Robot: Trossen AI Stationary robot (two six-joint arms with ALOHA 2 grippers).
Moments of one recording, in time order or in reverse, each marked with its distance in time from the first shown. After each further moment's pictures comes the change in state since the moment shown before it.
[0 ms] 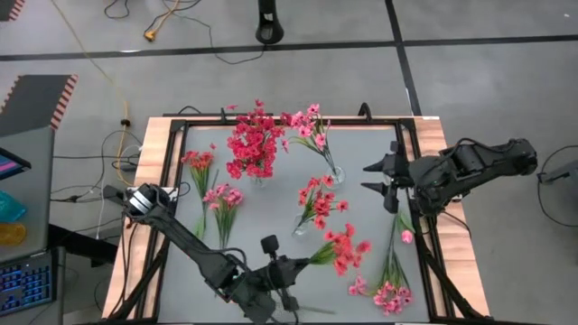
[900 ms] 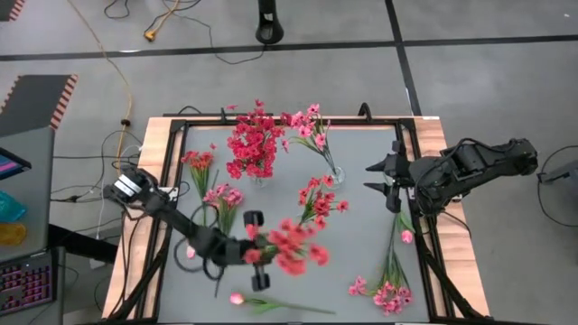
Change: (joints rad) left arm 0.111 -0.188 -0.748 1.771 0.491 0.875; right arm 0.000 -0.008 0.000 -0.050 0.000 -0.015
